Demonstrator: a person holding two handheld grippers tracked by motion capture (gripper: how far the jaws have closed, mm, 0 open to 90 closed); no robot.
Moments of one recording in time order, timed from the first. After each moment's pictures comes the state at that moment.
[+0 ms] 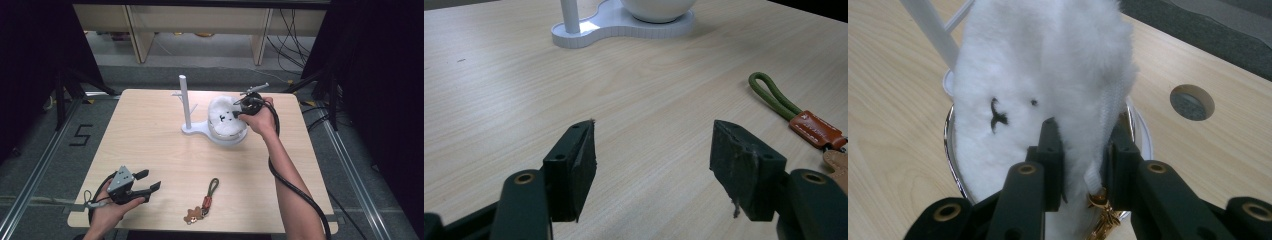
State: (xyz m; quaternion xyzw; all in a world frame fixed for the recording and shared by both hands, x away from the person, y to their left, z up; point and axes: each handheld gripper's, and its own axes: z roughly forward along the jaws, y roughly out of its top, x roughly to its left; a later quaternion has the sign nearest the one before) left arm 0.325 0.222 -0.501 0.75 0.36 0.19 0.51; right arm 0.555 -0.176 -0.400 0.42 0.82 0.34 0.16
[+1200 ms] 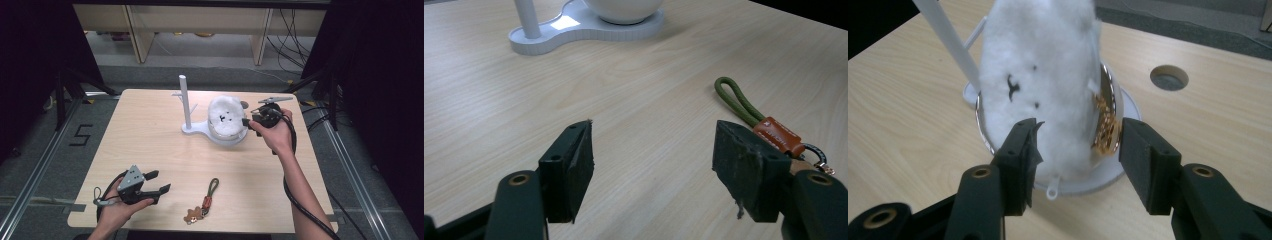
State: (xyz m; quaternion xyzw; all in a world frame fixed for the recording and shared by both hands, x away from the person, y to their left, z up) left arm 0.325 0.195 -0.492 0.78 0.34 0.17 0.50; right arm 0.496 -0.213 -0.389 0.47 0.77 0.40 0.16
